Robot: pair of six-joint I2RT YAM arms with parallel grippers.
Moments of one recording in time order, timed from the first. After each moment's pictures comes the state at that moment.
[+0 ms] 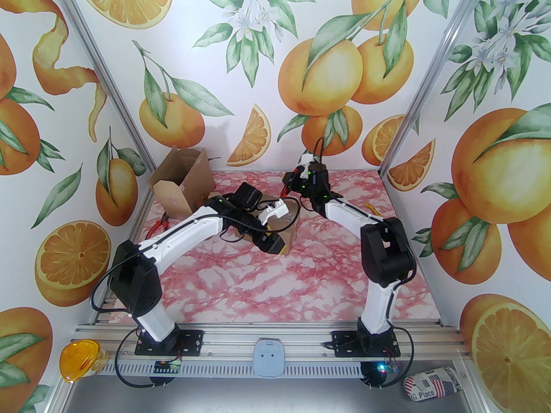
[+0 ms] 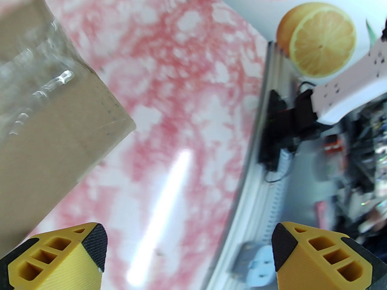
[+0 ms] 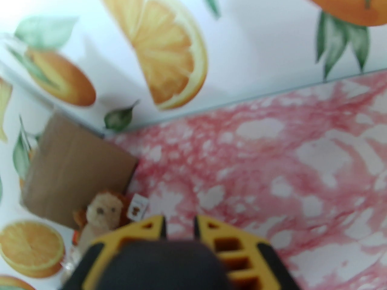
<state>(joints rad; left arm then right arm) -0.66 1.66 1.49 -0.84 0.63 0.26 0.25 1.89 1.36 0.24 -0.28 0.67</state>
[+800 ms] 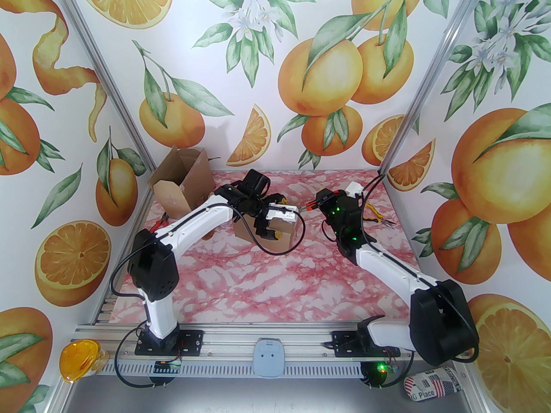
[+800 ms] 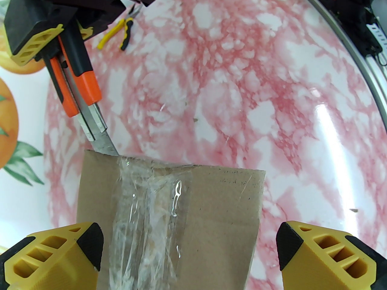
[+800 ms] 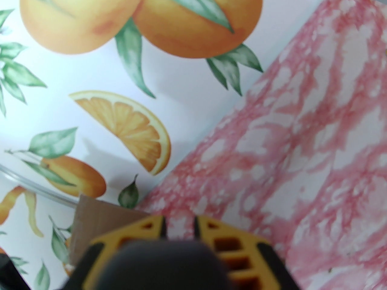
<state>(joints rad) -0.64 1.88 1.68 -0.74 0.52 1.11 0.31 1.34 0.75 0.39 0.18 1.05</state>
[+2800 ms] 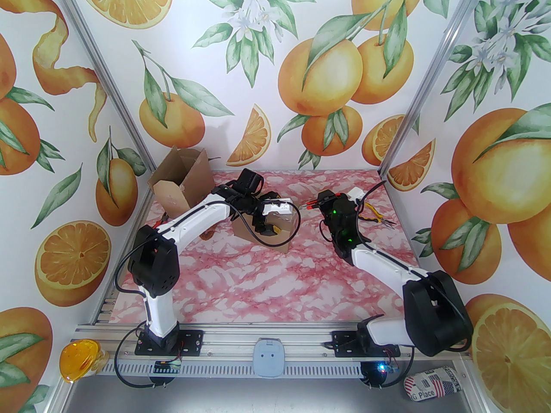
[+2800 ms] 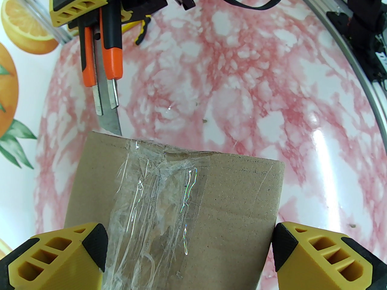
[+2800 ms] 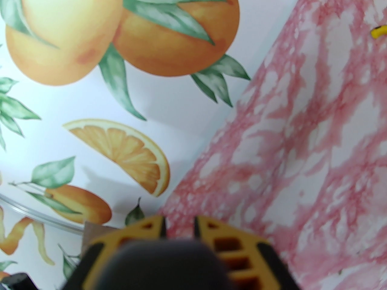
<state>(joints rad) -0.59 1.89 1.63 -0.65 0.59 0.99 0.32 1.41 0.73 0.50 0.26 1.14</state>
